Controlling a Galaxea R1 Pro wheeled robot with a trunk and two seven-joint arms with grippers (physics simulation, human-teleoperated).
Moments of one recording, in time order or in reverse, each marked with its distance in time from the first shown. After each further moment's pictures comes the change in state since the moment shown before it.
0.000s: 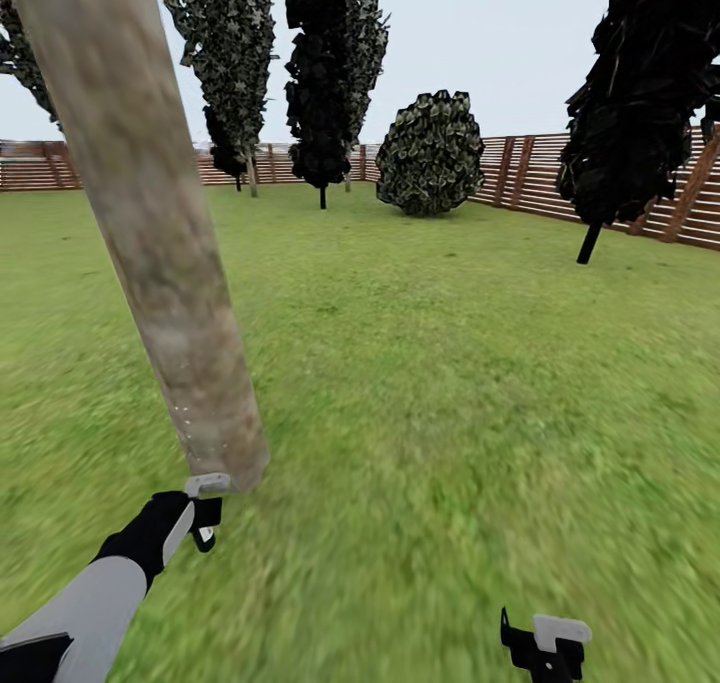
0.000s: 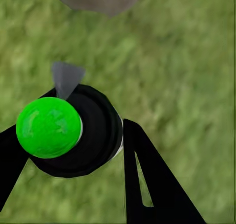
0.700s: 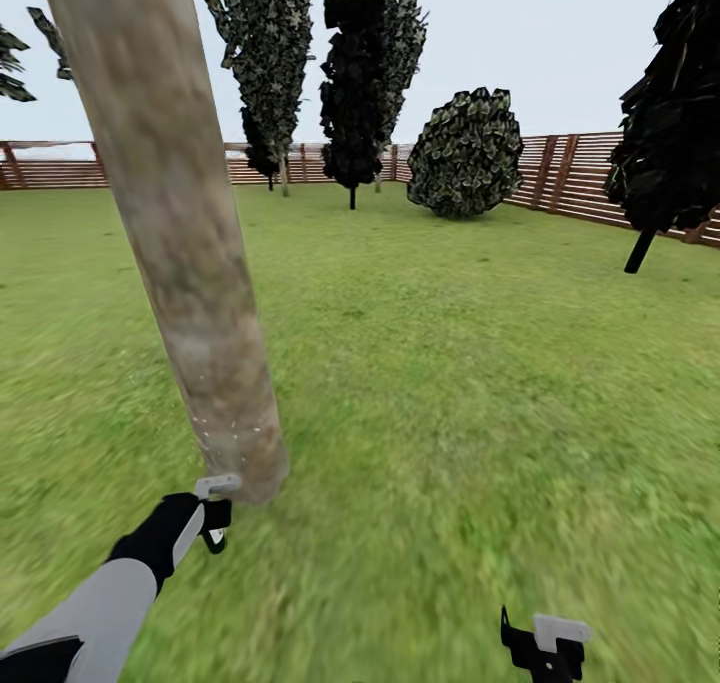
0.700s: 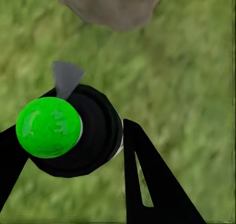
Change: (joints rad) left arm 0.007 -0.033 0.000 -0.001 0.003 -0.002 0.008; right arm 0.000 -0.001 0.000 0.000 0.000 0.000 0.001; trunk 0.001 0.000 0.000
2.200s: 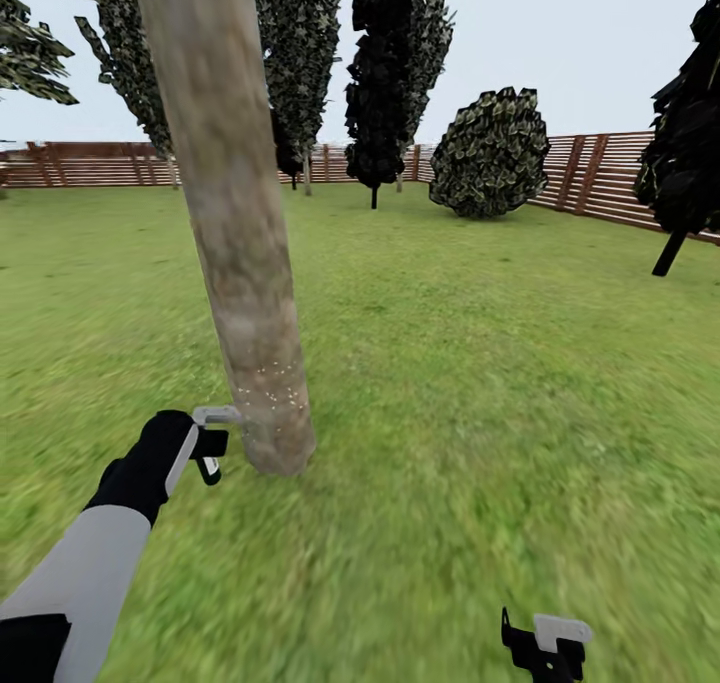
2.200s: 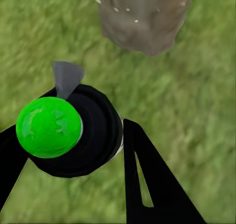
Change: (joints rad) left arm -0.096 0.038 -0.118 -0.379 -0.003 0.403 -0.046; right arm 0.000 -0.002 0.000 -0.001 0.000 0.000 0.000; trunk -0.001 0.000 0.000
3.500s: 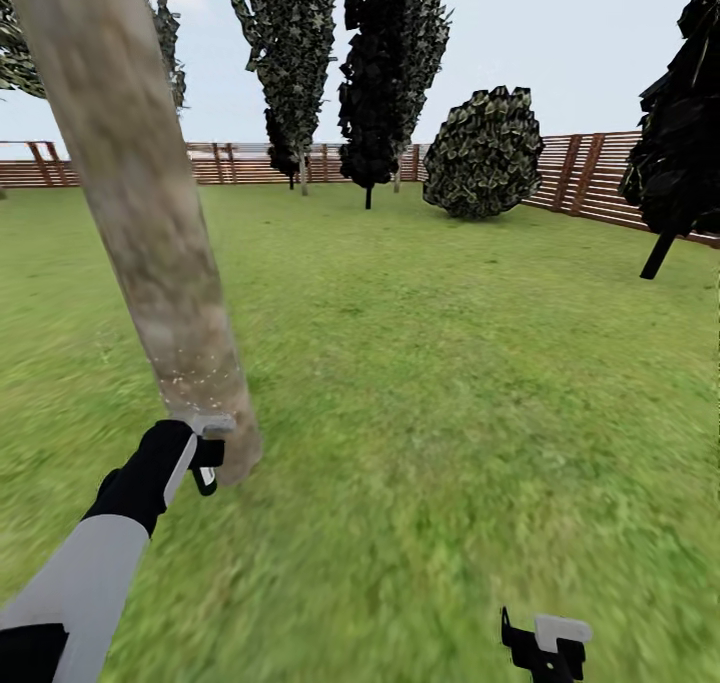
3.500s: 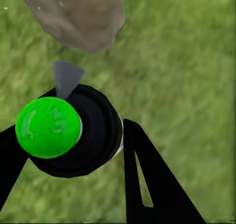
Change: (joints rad) left arm 0.026 0.001 0.010 0.014 -0.004 -0.018 0.013; right arm 0.000 0.000 0.000 0.000 0.000 0.000 0.000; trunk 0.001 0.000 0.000
